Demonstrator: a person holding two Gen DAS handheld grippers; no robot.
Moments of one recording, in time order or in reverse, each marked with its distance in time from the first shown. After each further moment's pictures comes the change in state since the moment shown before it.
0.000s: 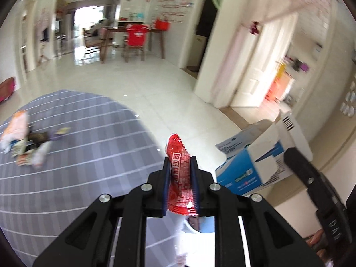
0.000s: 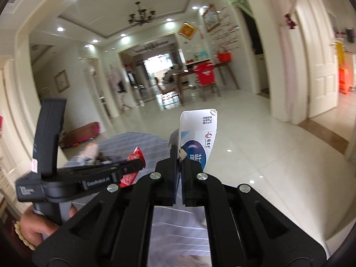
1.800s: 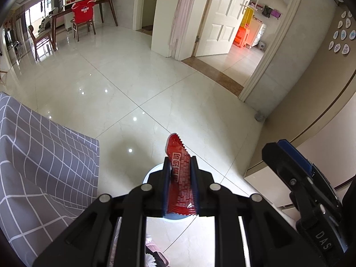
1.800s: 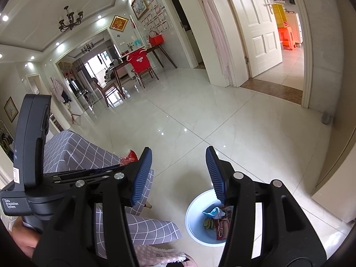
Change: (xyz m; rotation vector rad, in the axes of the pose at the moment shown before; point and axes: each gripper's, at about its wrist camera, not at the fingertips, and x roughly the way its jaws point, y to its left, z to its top) left arm 0.175 -0.145 -0.048 0.212 0.273 -0.131; right arm 0.003 -0.175 -0.070 0.263 0.083 -0.311
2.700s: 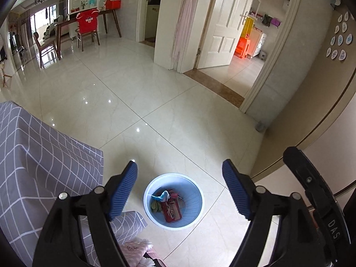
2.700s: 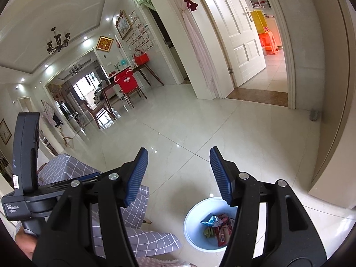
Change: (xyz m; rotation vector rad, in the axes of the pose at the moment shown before) left arm -0.034 -0.008 0.002 -0.006 -0.085 0.027; right arm -0.036 -0.015 0.012 0.090 -0.109 -0.061
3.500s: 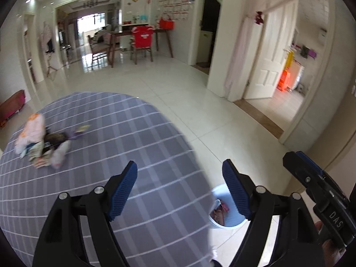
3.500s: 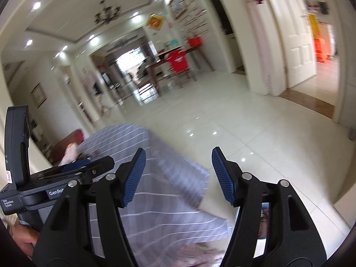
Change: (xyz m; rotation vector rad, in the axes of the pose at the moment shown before) left arm -0.174 0.184 -0.051 -0.181 -0.171 0.258; right arm -0.003 0.191 -0.039 -0.198 0.130 0.285
